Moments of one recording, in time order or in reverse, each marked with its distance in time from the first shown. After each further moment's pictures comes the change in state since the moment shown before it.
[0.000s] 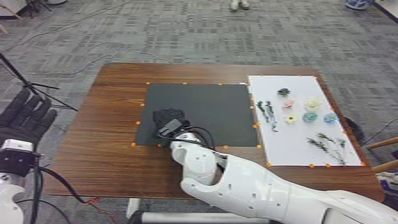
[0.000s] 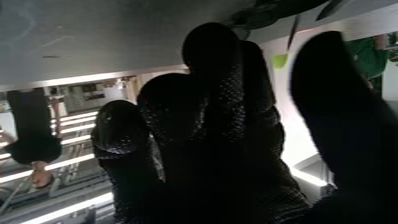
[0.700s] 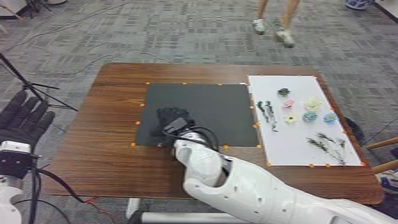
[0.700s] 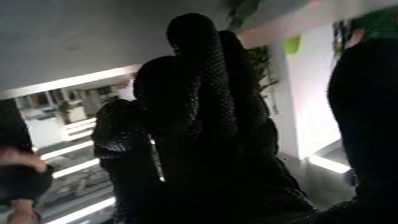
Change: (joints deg) left arm 0.8 -0.8 -0.8 -0.3 0.0 0.2 0.0; right arm -4.7 1.3 6.1 -4.5 -0.2 1.0 0.6
